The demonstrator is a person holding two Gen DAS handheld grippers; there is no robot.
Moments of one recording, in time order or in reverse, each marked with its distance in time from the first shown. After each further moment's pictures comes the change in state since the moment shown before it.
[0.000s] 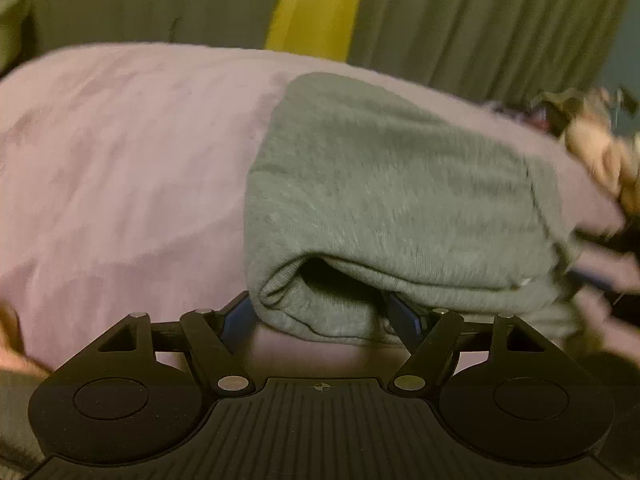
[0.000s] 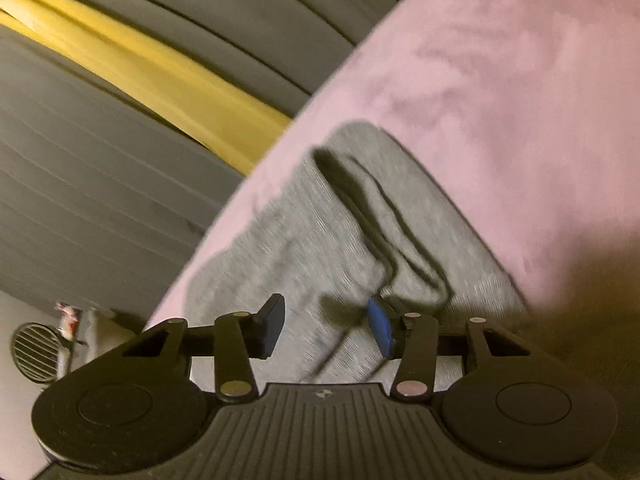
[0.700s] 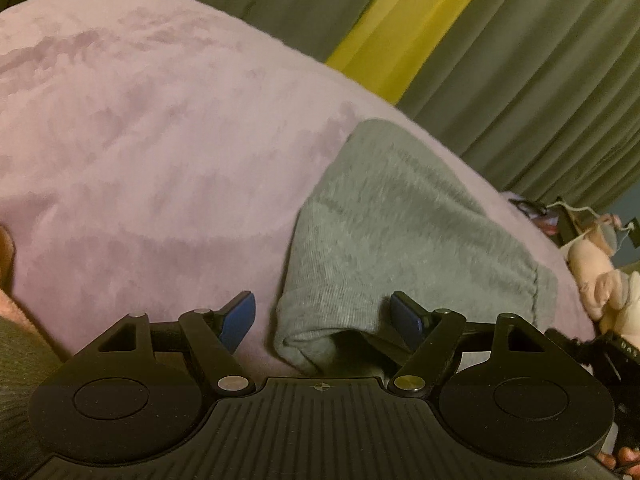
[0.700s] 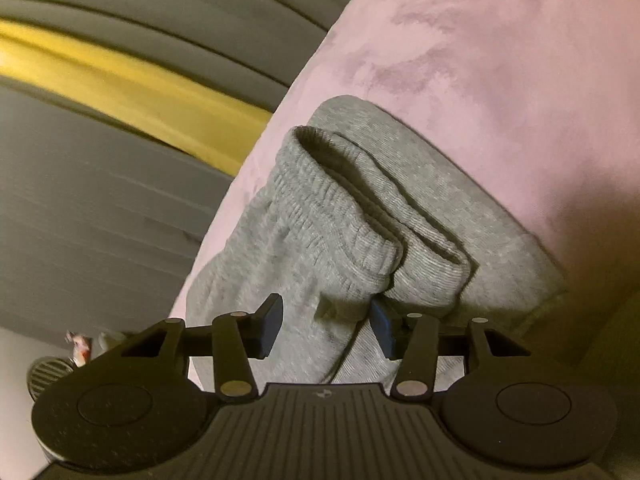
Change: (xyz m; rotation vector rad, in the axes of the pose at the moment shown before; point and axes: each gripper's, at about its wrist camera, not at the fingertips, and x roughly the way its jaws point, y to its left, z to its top) left arm 0.004 0.040 0.008 -0.318 -0.058 -0.038; right arm 0.027 -0.004 -0.003 0.144 0.007 0.027
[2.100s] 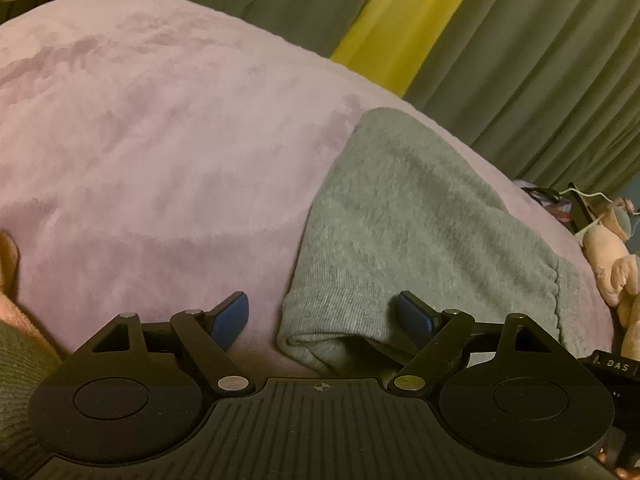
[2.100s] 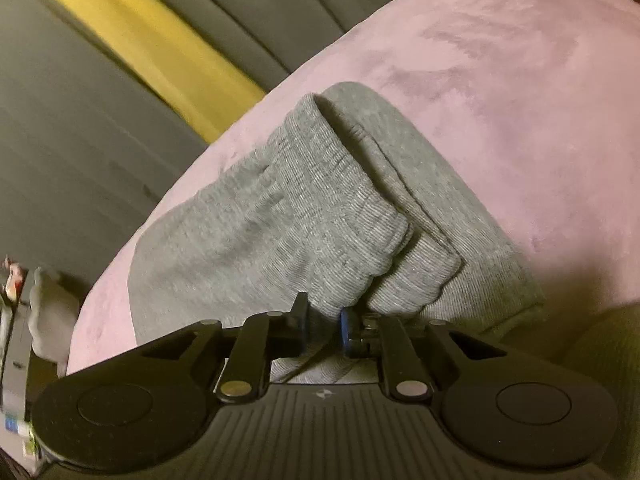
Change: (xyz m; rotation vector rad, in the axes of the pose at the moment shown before) left arm 0.003 0.000 -0.001 0.033 0.002 0.044; right arm 0.000 0.022 -0.023 -0.270 0.003 -0.162
